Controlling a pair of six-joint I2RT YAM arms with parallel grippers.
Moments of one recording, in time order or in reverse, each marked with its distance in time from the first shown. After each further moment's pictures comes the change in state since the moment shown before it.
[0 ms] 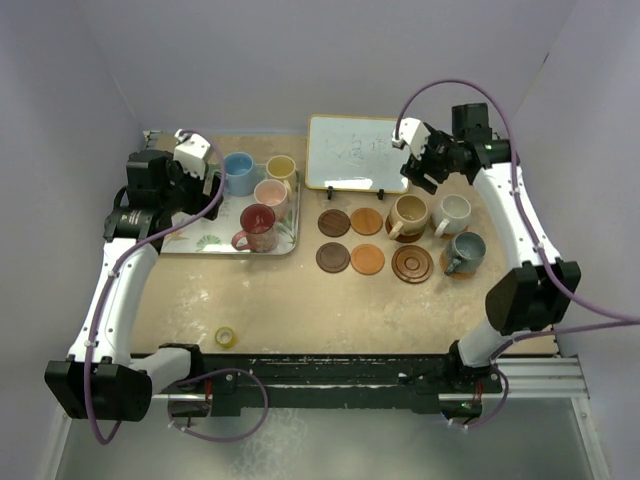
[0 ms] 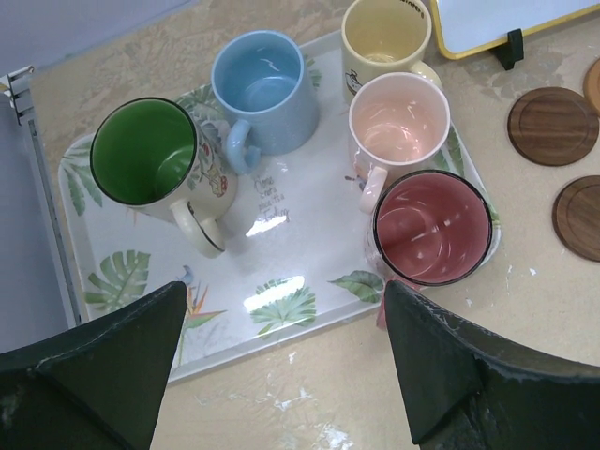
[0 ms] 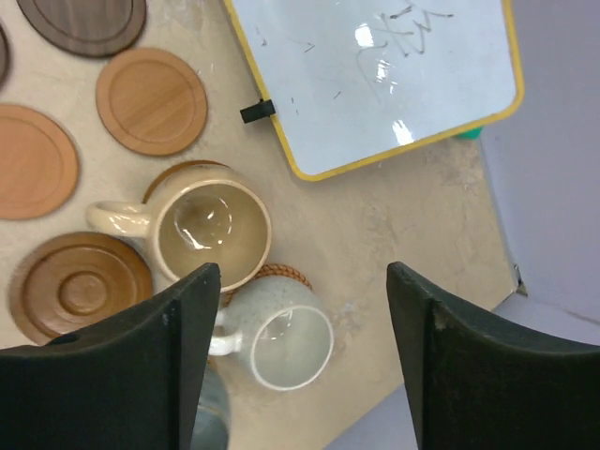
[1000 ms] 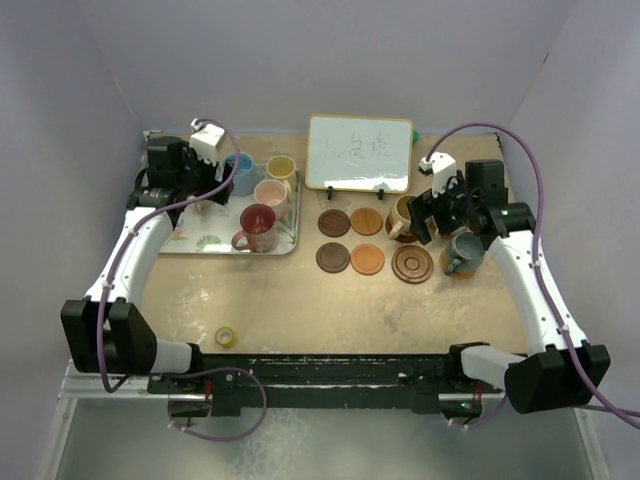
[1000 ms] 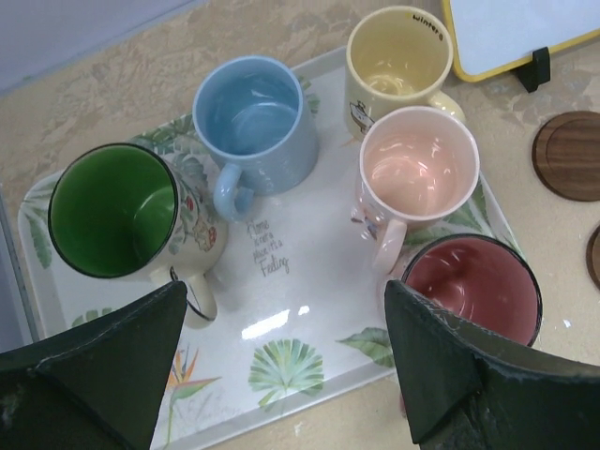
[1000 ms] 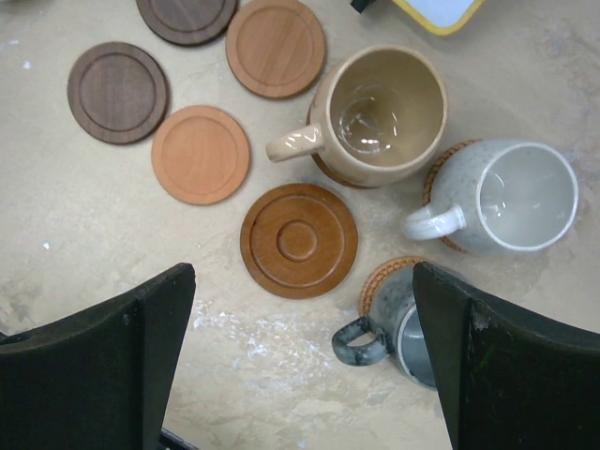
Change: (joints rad) left arm 0.000 0.212 -0.004 0.202 0.034 0.002; right arm 0.000 -0.463 -0.468 0.067 0.060 0.671
